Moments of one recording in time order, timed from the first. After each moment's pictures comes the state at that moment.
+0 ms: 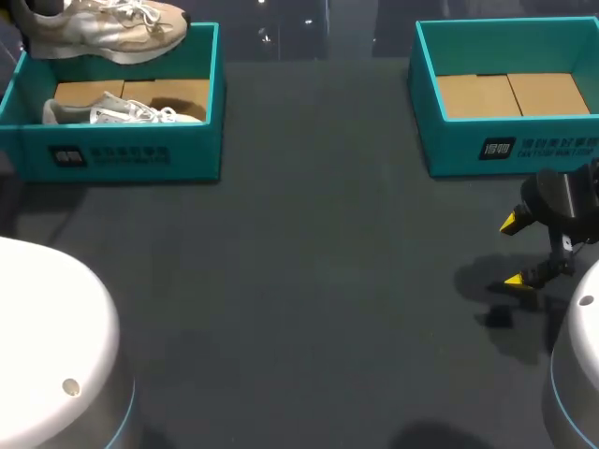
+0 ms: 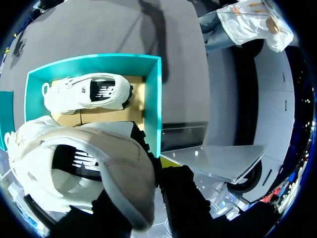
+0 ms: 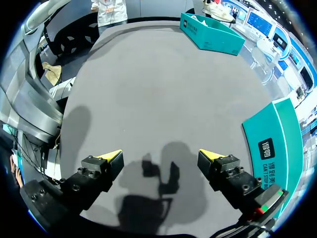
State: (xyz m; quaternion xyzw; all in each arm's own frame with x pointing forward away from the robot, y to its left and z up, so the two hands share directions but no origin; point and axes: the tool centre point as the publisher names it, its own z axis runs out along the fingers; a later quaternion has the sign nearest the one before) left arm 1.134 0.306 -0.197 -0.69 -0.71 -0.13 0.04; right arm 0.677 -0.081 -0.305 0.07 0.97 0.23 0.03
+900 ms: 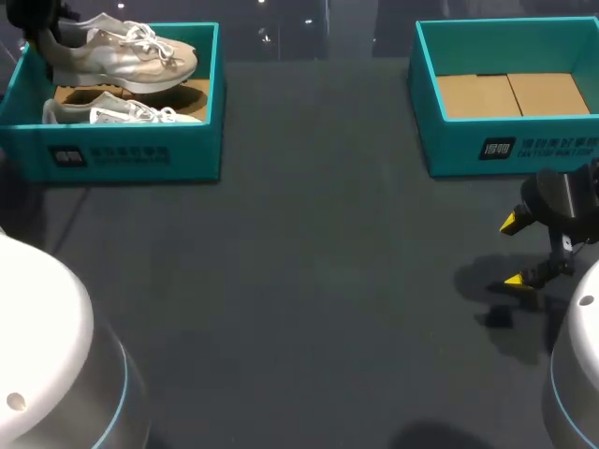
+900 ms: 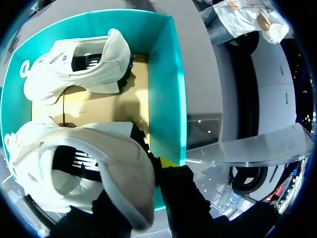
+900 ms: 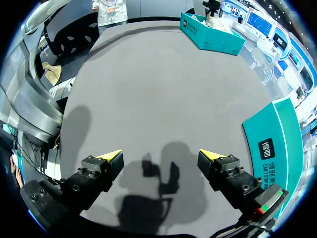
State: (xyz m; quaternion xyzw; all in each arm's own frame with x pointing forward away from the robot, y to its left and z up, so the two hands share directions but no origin) left arm 1.181 0.308 -0.293 -0.70 -0.70 -0.11 0.08; right arm 0.677 -0.081 -0.305 0.07 0.97 0.23 0.03
